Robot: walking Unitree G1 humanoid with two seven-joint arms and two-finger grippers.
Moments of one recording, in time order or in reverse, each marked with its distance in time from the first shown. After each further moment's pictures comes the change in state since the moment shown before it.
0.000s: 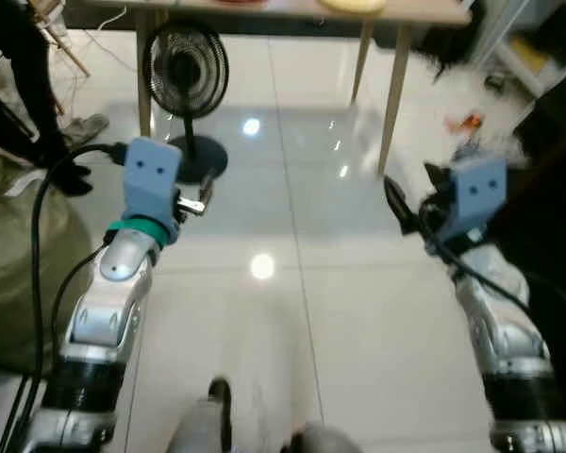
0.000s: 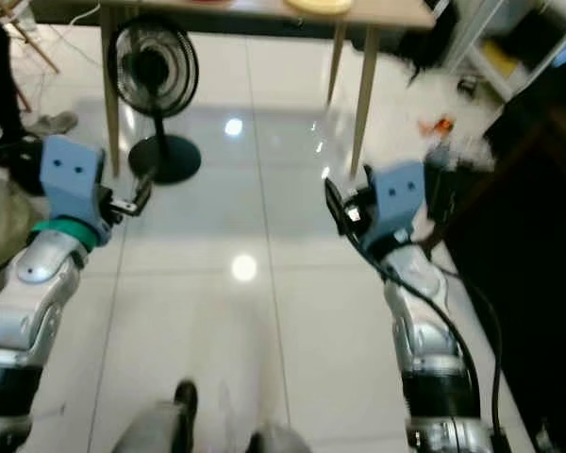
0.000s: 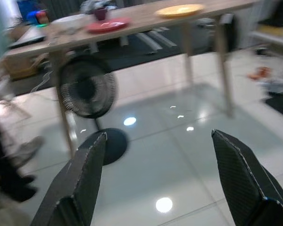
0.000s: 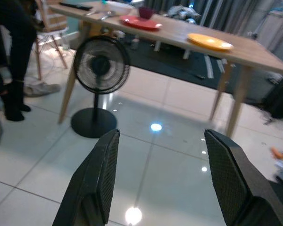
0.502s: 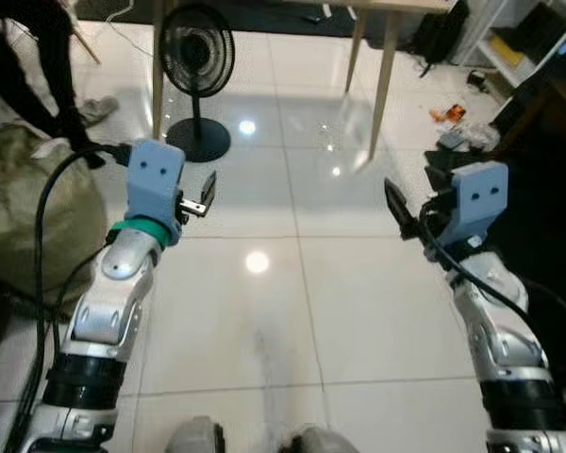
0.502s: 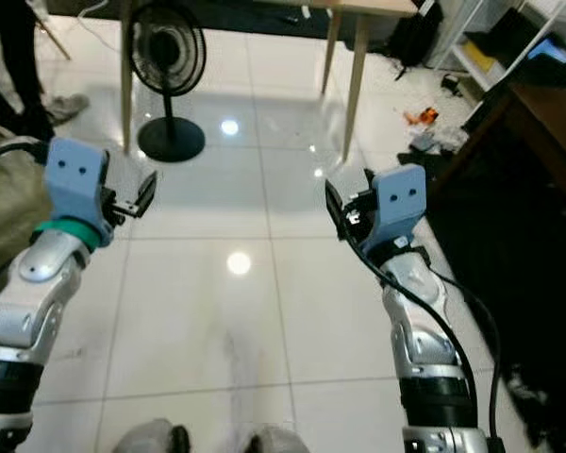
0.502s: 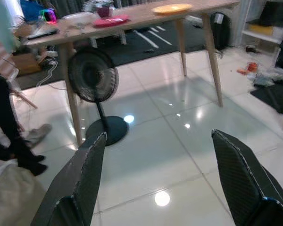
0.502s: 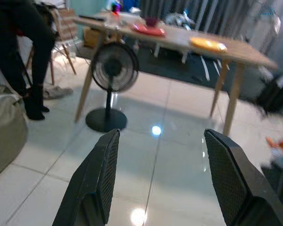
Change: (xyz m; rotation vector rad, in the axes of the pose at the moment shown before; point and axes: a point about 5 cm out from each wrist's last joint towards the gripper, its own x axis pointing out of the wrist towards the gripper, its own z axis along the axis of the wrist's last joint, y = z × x) left arm 0.002 0.000 -0.003 -0.018 0.012 0.002; right arm 0.000 0.004 0.001 0.032 -0.011 -0.004
